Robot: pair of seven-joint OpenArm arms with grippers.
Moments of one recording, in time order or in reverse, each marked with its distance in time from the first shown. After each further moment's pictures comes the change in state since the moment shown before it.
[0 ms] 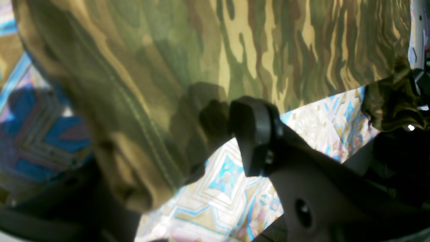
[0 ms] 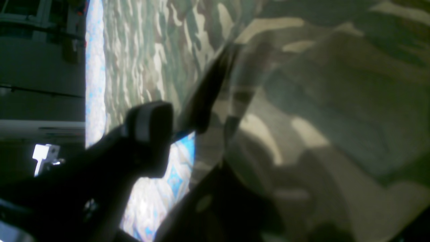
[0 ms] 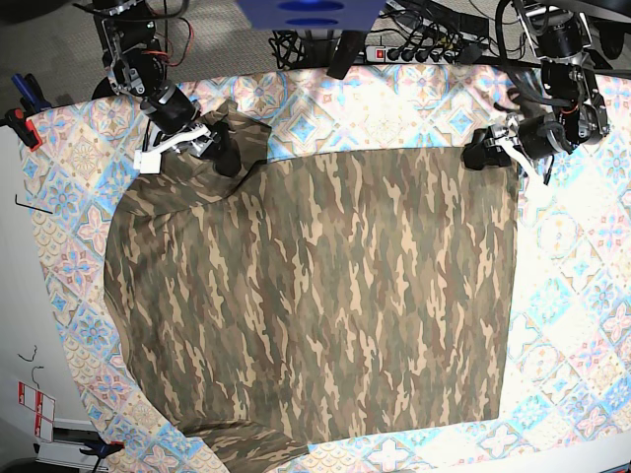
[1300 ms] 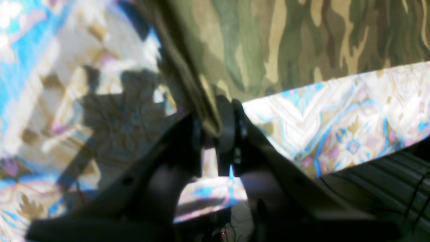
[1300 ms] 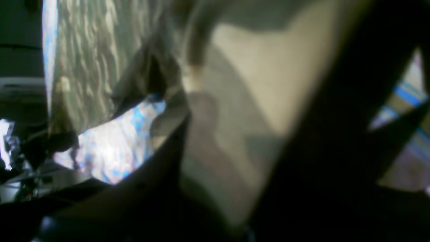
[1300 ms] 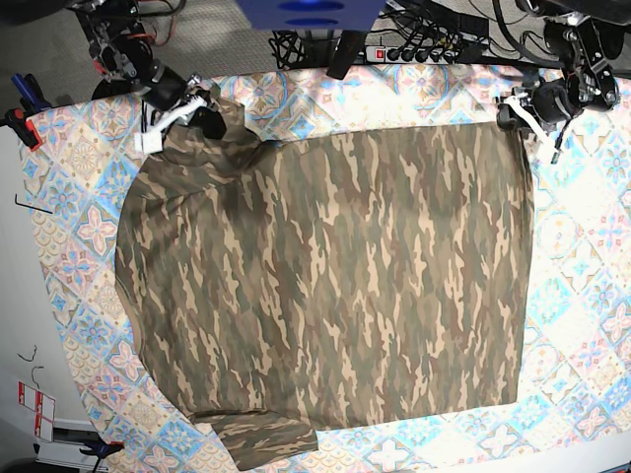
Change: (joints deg) left arm 12.5 2.4 -6.3 14.5 16.8 0.5 -3.4; right arm -4.6 7.6 -5.1 0.3 -0.6 -0.3 3.4
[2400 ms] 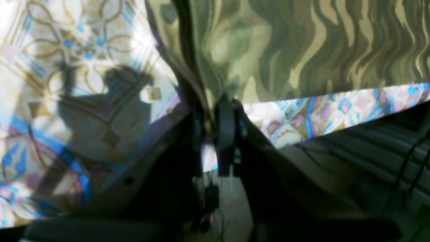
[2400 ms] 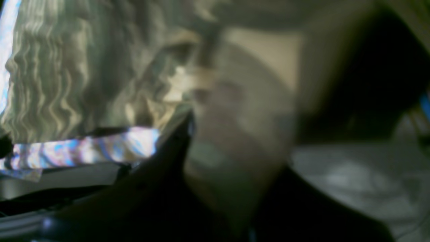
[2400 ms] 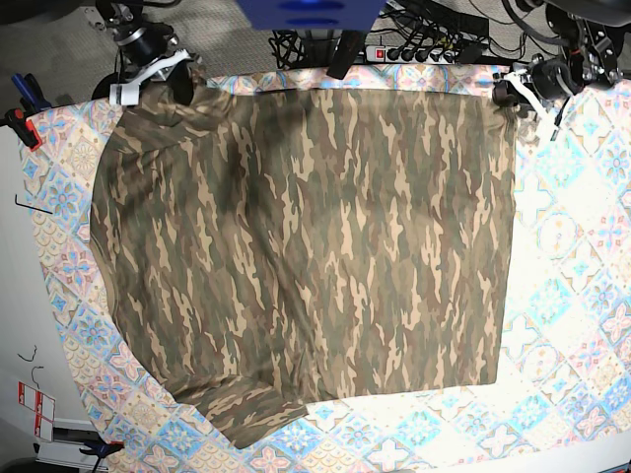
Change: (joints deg) left arm 3.6 -0.6 0.1 0.8 -5.6 -0.2 4.0; right arm -12.9 3.4 0.0 6.9 -10.3 -5.0 18.5
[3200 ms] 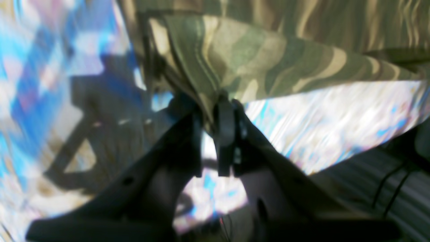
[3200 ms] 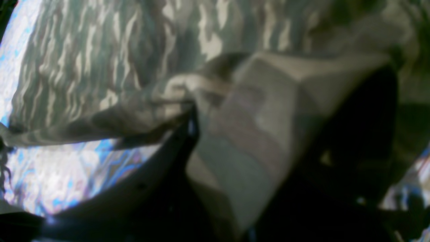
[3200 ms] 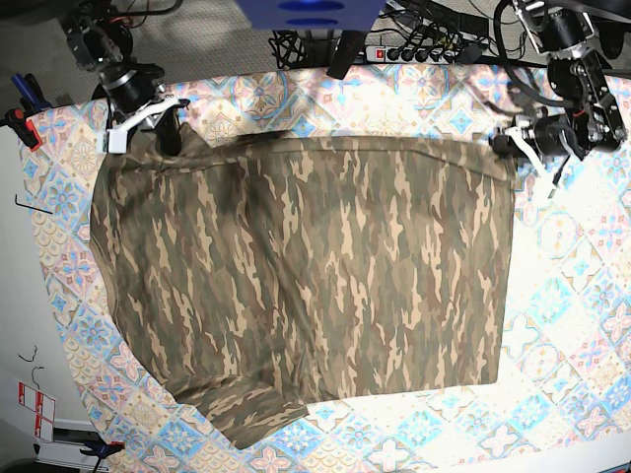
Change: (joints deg) left arm -14.8 0.4 -0.7 -0.4 0.0 0.4 12.2; right arm 7.6 4.2 -0.1 5.3 0.0 -4.2 -1.1
